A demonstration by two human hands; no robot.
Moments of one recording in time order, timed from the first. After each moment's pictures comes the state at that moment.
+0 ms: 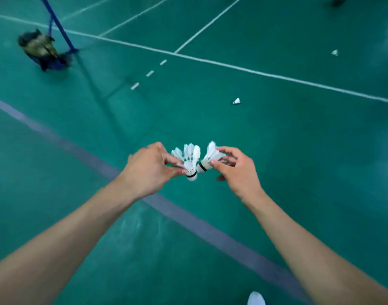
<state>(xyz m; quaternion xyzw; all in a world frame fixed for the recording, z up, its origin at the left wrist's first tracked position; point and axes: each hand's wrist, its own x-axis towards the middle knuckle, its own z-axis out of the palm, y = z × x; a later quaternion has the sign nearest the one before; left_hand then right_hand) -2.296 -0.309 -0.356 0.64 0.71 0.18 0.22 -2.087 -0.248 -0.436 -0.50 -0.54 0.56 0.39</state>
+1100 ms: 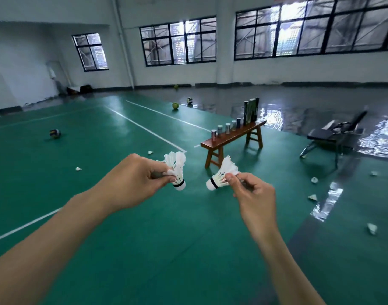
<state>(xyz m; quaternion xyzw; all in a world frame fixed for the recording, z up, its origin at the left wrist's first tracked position) -1.583 -0.245 -0.098 0.96 0.02 0.21 0.20 -1.442 -0.457 -0.188 -0.64 -0.23 -0.04 0.73</state>
